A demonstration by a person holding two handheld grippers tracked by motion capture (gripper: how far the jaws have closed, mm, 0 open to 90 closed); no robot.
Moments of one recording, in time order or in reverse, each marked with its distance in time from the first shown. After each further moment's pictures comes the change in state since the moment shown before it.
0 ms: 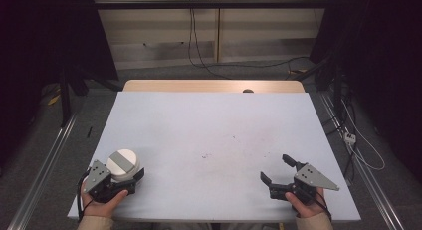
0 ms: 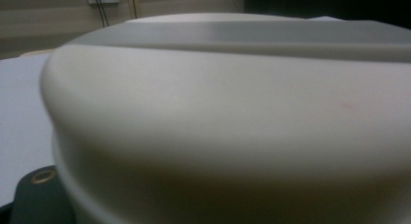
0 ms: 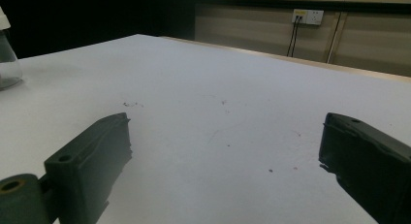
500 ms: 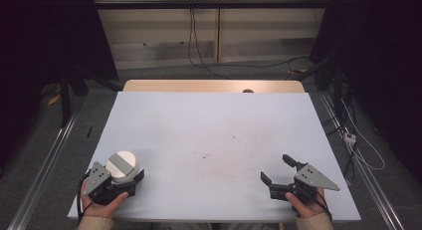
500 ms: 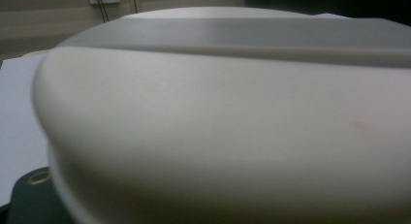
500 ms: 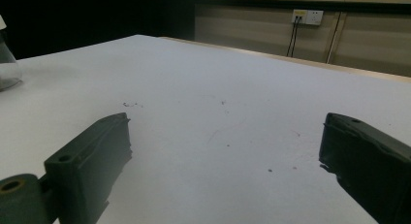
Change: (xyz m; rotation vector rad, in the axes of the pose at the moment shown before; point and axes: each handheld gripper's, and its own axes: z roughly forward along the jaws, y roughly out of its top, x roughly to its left) left arm -0.002 -0.002 -0.002 0.002 0.006 0.013; right arm 0.000 0.000 0.000 -0.002 0.000 0.001
